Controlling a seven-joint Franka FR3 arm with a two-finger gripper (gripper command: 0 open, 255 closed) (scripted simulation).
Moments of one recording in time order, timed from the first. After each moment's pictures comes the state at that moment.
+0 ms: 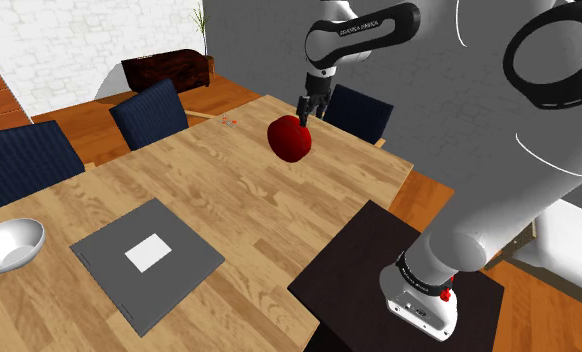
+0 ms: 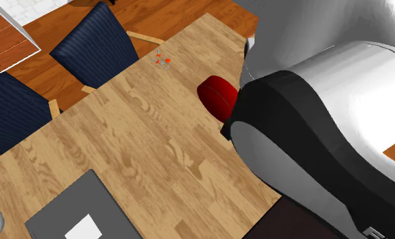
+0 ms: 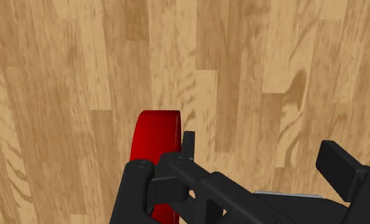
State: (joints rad) arm -0.05 -0.05 -0.15 -2.09 -0.01 2.01 -0.23
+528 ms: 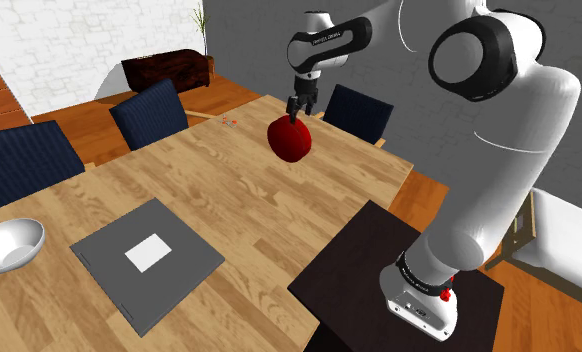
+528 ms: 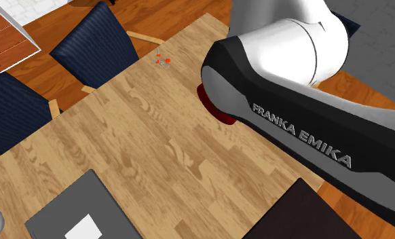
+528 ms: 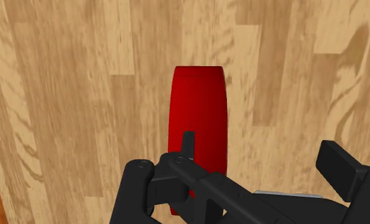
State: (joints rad) arm -0.09 0.24 -0.17 -1.84 0.02 2.06 -0.30
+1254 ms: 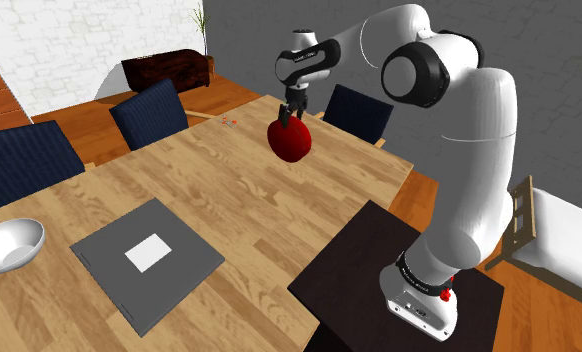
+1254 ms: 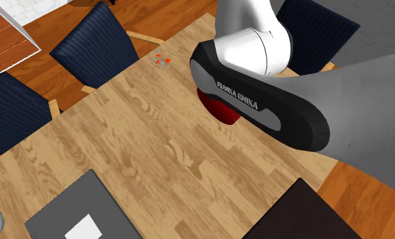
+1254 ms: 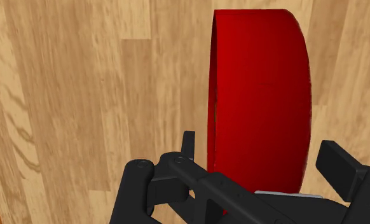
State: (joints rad) arm -0.13 0.51 -0.17 -1.61 0.05 2.12 -0.34
